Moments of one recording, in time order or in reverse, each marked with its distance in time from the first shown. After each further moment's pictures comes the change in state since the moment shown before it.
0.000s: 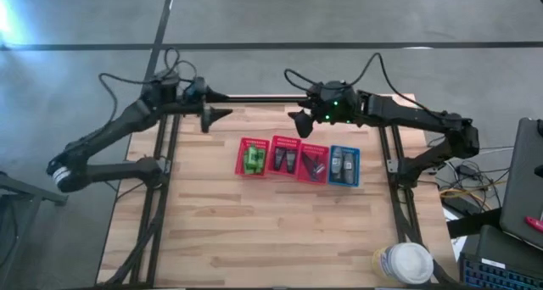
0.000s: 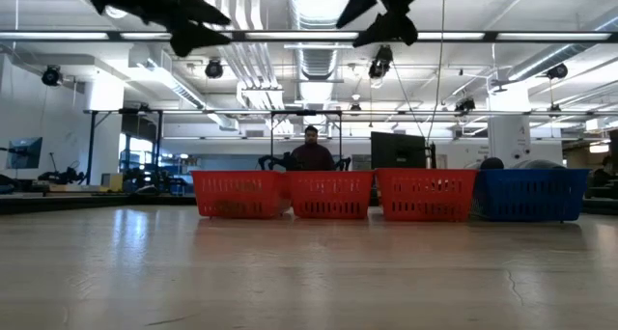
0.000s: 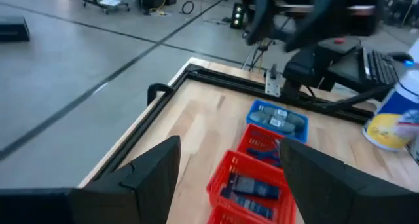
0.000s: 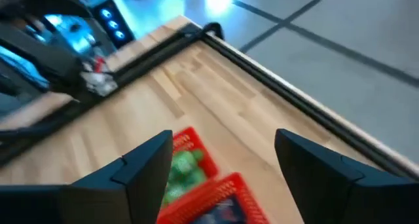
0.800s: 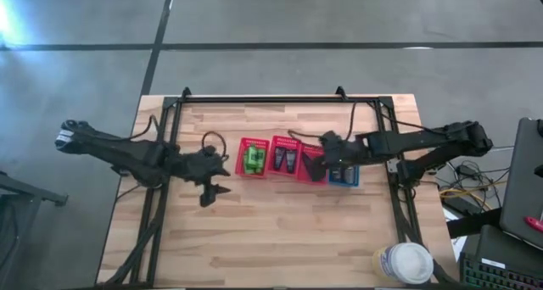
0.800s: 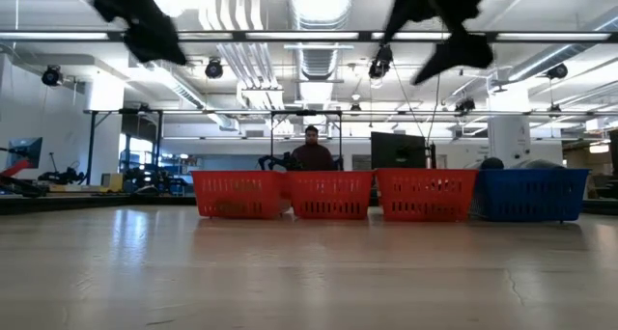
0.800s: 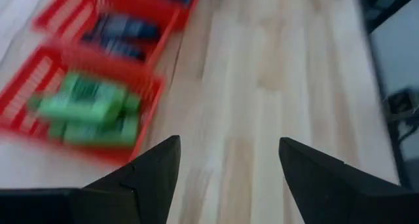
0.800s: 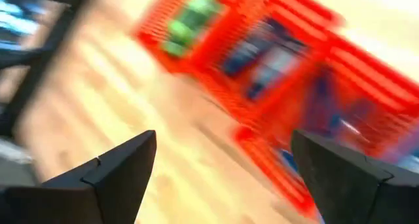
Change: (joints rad) left arm -0.953 0.054 -0.054 -0.368 -0.612 -0.397; right arm 0.334 -0.104 -0.272 -0.201 0.050 0.642
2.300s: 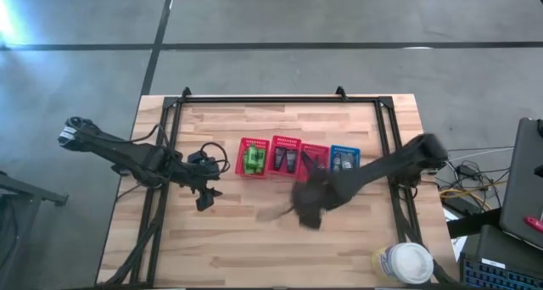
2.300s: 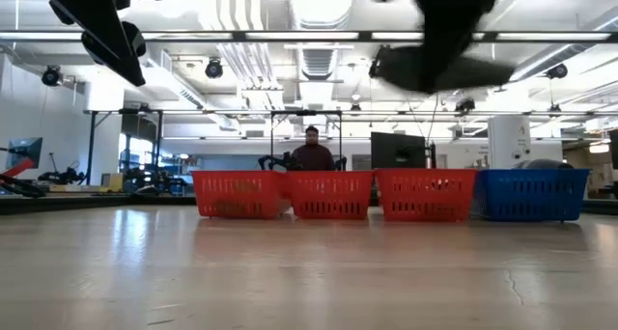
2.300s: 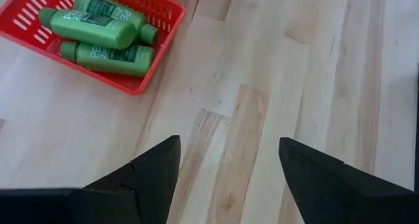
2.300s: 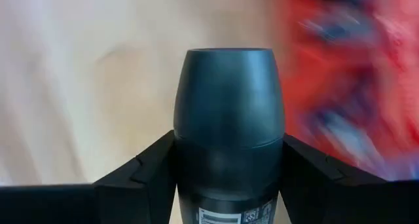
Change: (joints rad) left arm -0.093 0.035 0.040 -0.218 -0.062 -0.213; right arm 0.278 0.473 0.388 -0.357 0.019 -0.440
